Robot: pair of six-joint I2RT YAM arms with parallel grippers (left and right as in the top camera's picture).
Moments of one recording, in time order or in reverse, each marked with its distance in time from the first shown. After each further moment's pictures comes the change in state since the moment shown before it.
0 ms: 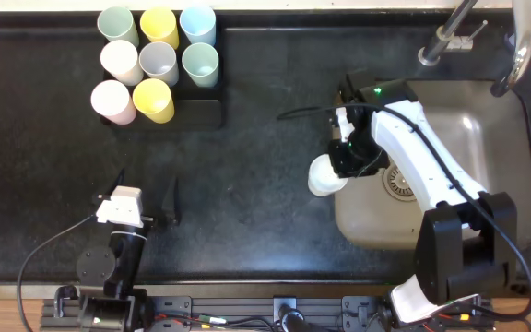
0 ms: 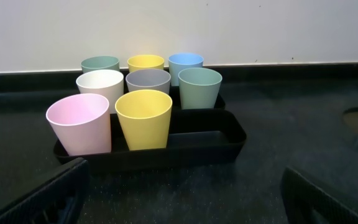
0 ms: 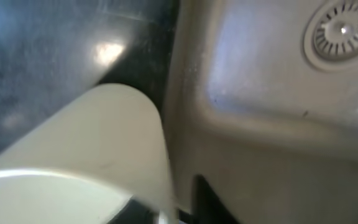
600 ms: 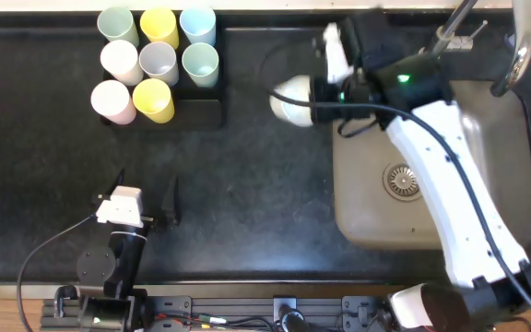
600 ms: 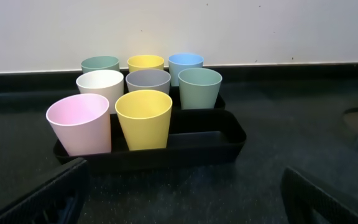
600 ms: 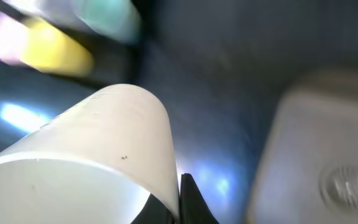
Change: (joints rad) left arm 0.000 0.000 0.000 0.000 0.000 0.000; right arm 0.105 -0.129 0.482 0.047 -0.108 0.101
